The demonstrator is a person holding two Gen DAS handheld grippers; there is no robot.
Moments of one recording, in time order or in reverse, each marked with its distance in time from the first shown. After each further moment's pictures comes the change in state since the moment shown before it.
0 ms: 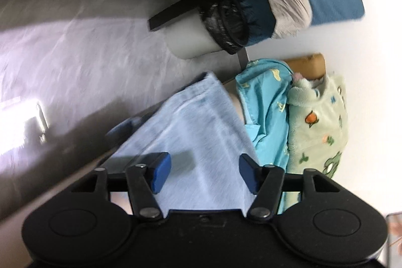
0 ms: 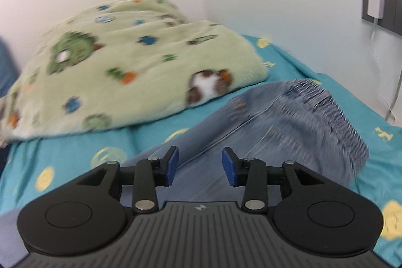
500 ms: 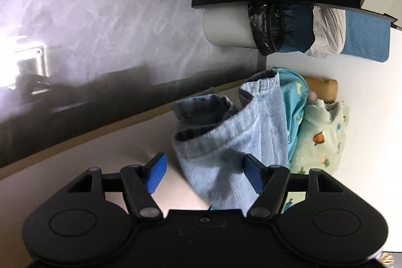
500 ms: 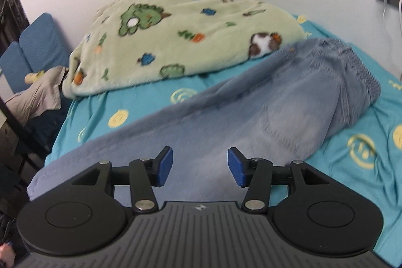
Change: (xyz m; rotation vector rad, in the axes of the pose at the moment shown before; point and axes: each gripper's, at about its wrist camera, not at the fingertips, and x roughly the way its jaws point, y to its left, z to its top) left arm 0.030 0.076 0.003 -0.247 0.070 -0.073; right arm -0.092 0.060 -0.075 -0.007 0.092 0.166
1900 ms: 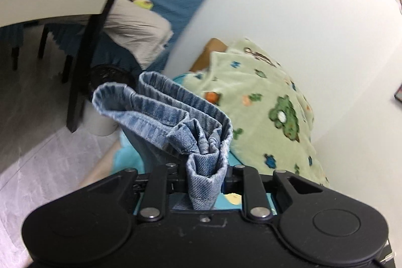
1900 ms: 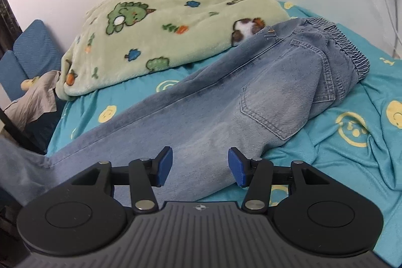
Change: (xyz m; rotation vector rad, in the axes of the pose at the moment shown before) left arm -0.015 -0.265 -0.273 1.035 -0.264 0.027; right arm -0.001 -0.037 -0.015 0.074 0.002 0.013
